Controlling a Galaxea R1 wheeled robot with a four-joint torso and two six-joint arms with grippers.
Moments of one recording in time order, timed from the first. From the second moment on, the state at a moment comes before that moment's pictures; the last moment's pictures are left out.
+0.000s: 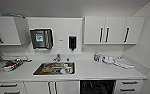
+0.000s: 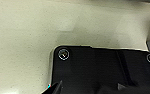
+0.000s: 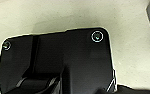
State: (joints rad) left arm 1.48 2.94 -2.71 -0.05 -0.17 -0.02; right arm -1.48 3.02 -2.81 -0.10 0.00 0.16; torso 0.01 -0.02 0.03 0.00
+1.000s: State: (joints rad) left arm 1.49 2.94 -2.71 -0.05 -0.16 -0.03; right arm -1.46 3.02 -2.80 -0.10 0.00 0.16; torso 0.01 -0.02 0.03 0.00
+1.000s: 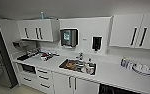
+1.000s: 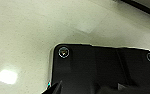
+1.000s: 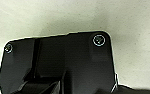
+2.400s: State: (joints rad) left arm 1.49 2.95 -2.71 -0.05 -0.16 -0.03; right arm -1.47 3.04 -2.80 -0.10 0.00 0.16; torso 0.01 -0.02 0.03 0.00
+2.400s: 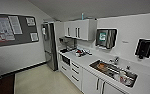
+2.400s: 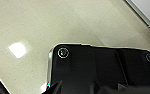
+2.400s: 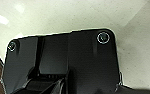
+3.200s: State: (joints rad) left arm 1.49 2.95 -2.71 -0.05 -0.16 -0.02; right arm -1.47 3.04 -2.80 -0.10 0.01 0.16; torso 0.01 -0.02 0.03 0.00
